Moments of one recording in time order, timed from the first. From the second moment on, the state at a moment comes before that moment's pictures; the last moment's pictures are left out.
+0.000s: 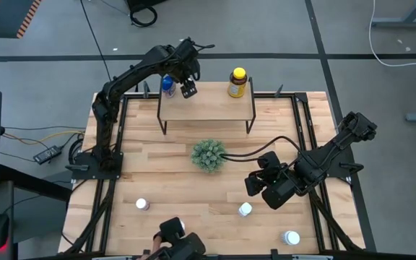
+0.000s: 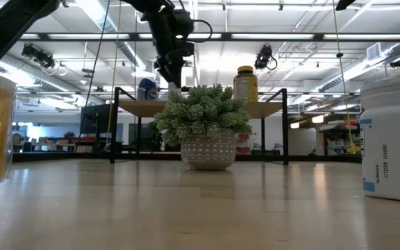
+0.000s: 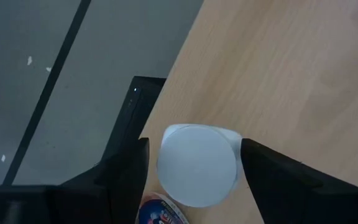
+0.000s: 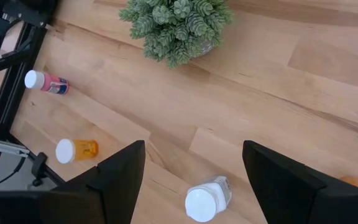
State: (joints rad) left arm 0.65 2.01 2.13 -1.22 -0.12 0.27; right arm 0.62 1.49 1.45 -1.18 0.51 1.76
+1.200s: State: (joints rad) left arm 0.25 1.84 2.33 -1.23 0.07 0.02; right arm 0.68 1.62 1.45 -1.09 0.33 1.44
